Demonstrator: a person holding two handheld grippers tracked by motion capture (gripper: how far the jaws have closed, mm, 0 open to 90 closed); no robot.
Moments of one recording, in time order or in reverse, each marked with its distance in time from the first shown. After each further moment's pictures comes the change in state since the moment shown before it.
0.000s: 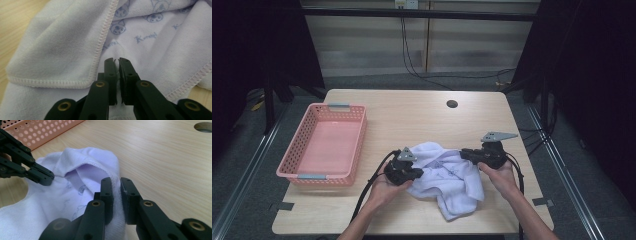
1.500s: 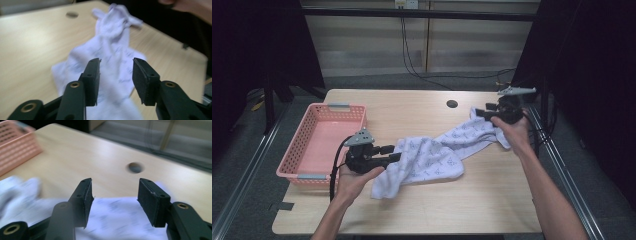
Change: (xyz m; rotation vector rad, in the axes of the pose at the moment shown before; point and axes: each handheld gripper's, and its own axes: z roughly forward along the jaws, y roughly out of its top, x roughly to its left) left arm 0.025 0.003 -0.104 -0.244 0.049 -0.125; right arm -0.074 0.089 -0.018 -0.062 -0.210 0.006
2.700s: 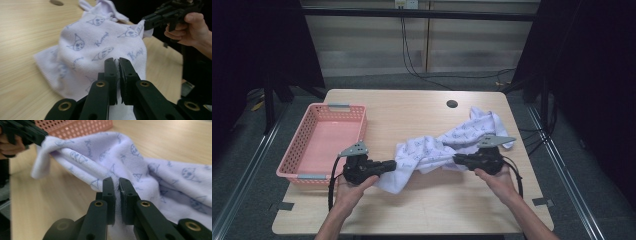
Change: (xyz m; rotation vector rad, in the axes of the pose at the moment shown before) left arm 0.003 -0.033 0.000 -0.049 -0.158 -0.068; right arm 0.100 -0.082 -0.021 0.019 0.333 -0.066
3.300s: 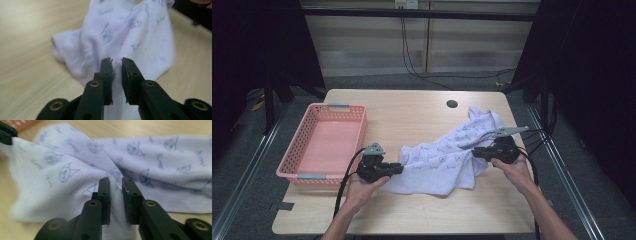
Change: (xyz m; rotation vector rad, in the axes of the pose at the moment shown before) left arm 0.020 -0.016 0.044 0.206 0.136 0.000; right arm -0.065 -0.013 -0.011 0.144 -0.119 0.051
